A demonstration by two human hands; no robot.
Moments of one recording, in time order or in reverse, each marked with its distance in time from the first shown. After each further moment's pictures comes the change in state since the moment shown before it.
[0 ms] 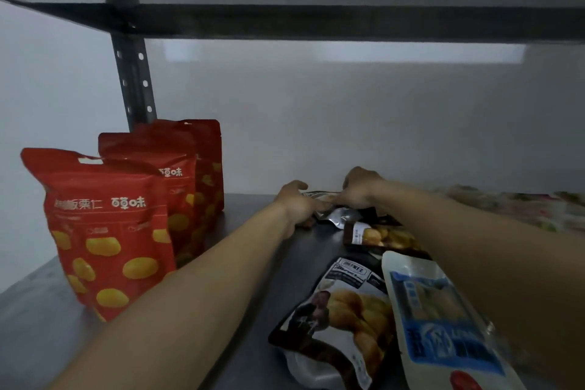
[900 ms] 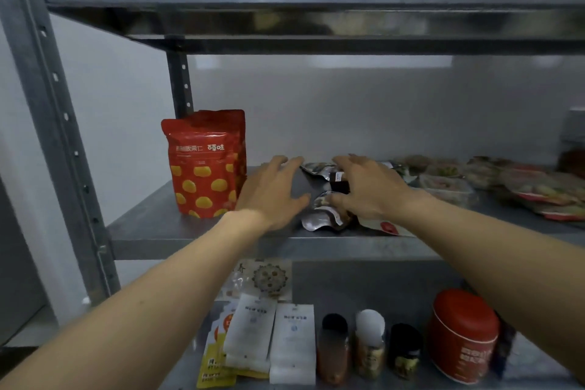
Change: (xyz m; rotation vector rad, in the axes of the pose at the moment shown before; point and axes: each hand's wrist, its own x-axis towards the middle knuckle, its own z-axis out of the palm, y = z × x) left_hand -0.223 -0.010 -0.063 1.041 0.206 0.681; right_hand -0.250 -0.008 0.007 -0.223 0.377 -0.337
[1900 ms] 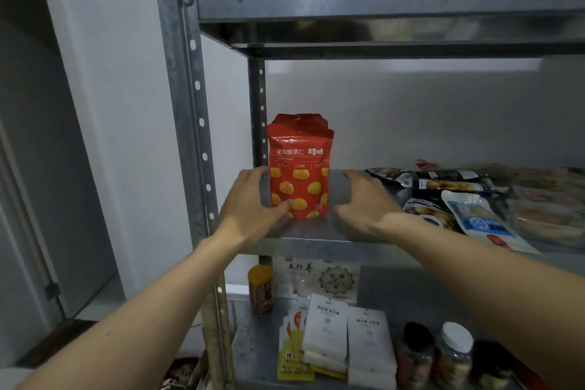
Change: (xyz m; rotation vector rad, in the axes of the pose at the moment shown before) left_hand -0.078 -0.154 -0.056 -0.343 0.208 -0.307; right_hand 0.023 -0.165 0.018 0.462 -0.113 0.173
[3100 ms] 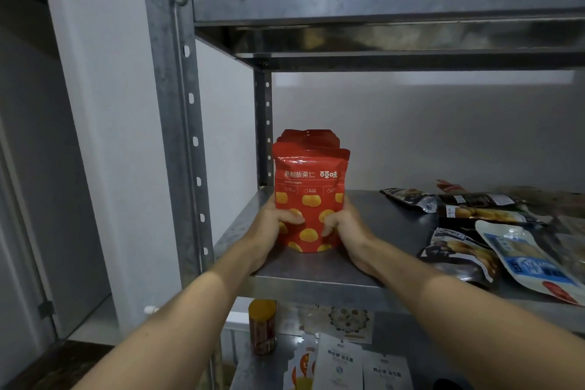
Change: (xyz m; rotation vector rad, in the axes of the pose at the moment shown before) left_hand 0.052 -0.015 0.042 -0.889 -0.312 -0.350; right_hand 0.078 0.001 0.065 0.986 -0.127 0.130
